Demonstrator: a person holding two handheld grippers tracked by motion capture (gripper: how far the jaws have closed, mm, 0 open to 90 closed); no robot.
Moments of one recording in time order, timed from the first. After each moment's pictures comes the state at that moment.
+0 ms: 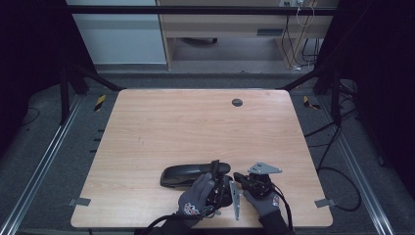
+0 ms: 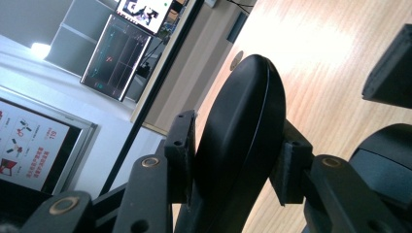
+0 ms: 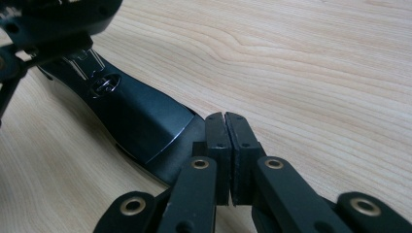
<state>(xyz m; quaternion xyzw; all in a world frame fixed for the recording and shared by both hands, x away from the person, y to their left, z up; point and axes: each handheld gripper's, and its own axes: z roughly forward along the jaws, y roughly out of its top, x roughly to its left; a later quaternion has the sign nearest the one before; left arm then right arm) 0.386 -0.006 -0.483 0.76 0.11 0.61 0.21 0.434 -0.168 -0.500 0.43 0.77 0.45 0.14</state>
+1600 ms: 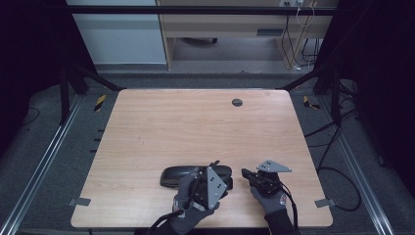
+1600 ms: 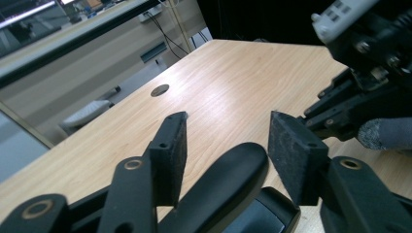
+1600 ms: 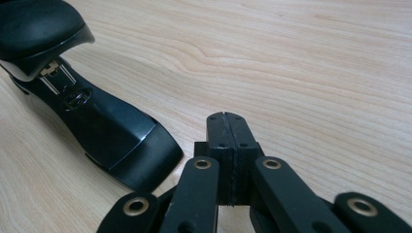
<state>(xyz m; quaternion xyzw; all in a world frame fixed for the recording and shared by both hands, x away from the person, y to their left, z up) 0.377 0.039 -0.409 0.78 0.24 0.36 0.45 0.436 -0.189 -0.495 0.44 0.75 0.46 0.17</state>
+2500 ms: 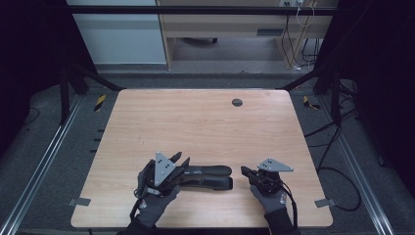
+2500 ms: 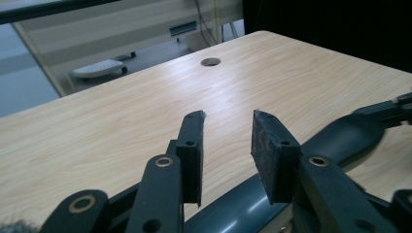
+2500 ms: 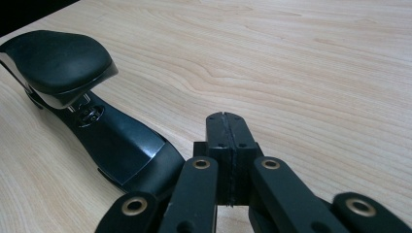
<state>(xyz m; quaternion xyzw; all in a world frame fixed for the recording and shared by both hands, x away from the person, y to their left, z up) 0.406 0.141 -0.408 0.74 0.36 0.32 0.48 0.435 -0.188 -0.484 0.43 0.75 0.48 0.18</state>
